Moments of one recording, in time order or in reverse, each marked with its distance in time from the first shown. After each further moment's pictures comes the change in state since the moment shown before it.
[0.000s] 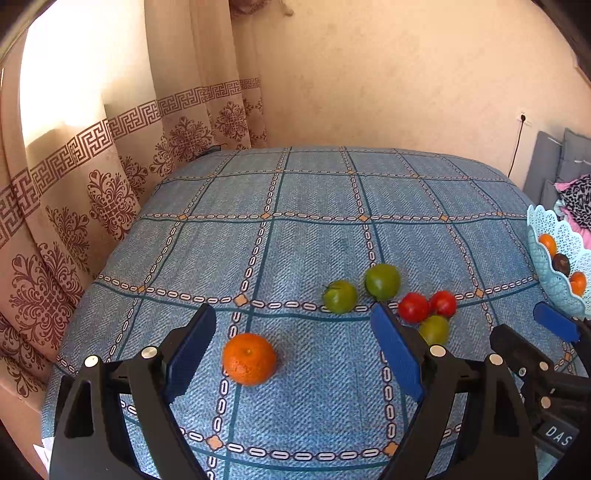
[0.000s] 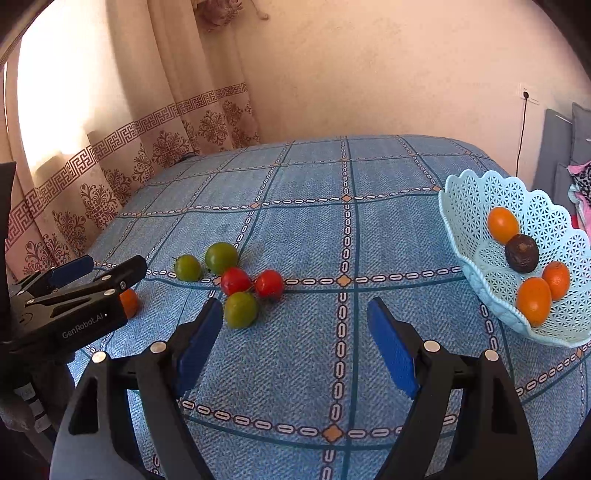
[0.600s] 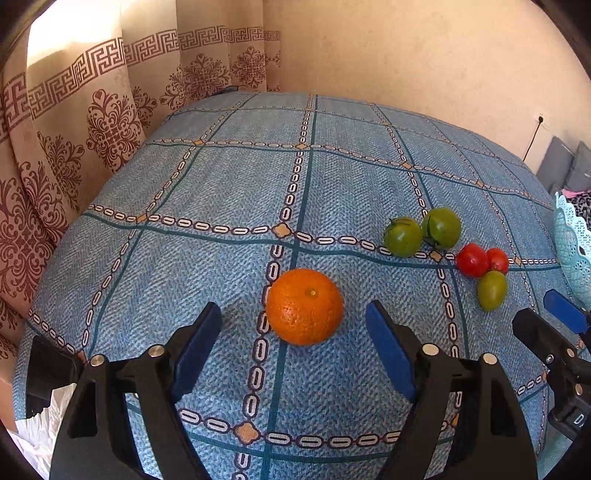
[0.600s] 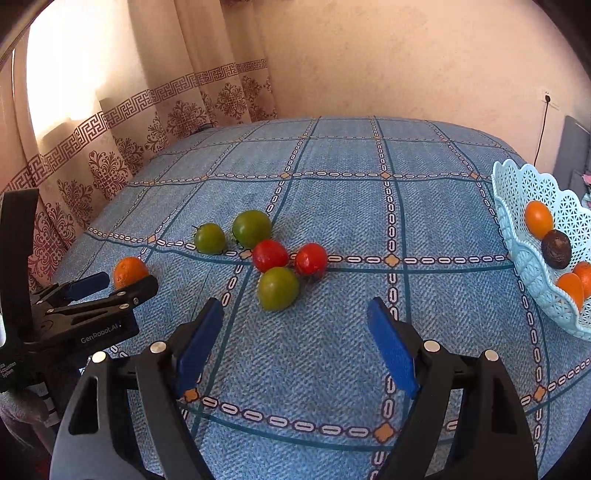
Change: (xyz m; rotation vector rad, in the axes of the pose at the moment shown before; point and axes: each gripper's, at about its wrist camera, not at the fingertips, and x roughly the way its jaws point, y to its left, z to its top) left arm 0.045 0.045 -0.033 -0.102 0.159 -0.050; right arm 0.022 0.028 -0.011 -0.046 0.072 0.022
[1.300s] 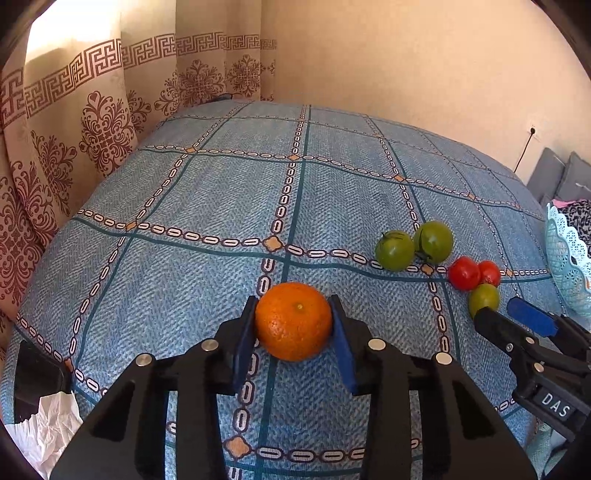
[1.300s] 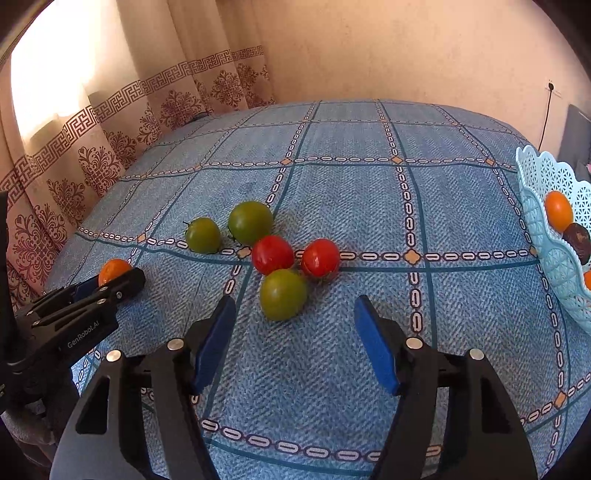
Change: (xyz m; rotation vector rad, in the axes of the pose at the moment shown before) left arm 0.001 0.001 0.005 -0.011 -0.055 -0.041; right arm 0.031 0.000 0.008 0.035 0.062 0.008
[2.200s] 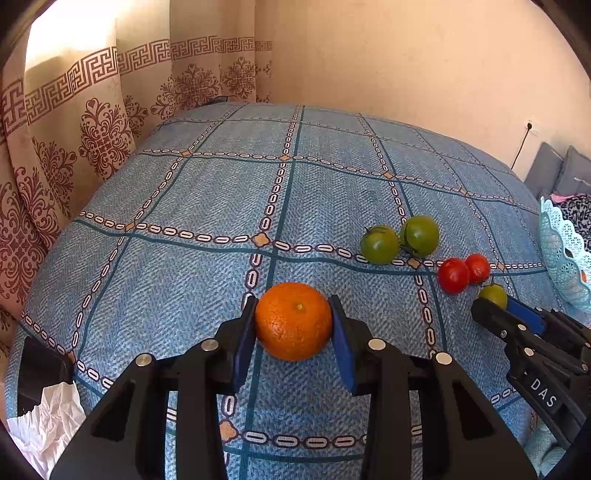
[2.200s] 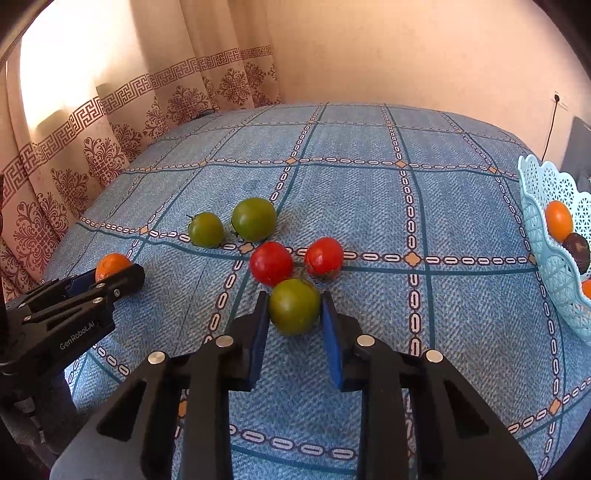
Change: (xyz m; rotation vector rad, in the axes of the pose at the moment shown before) left arm -0.014 -0.014 -0.002 0.015 -0.001 0.001; right arm -0.014 0.001 -0.005 -0.050 -0.029 -0.004
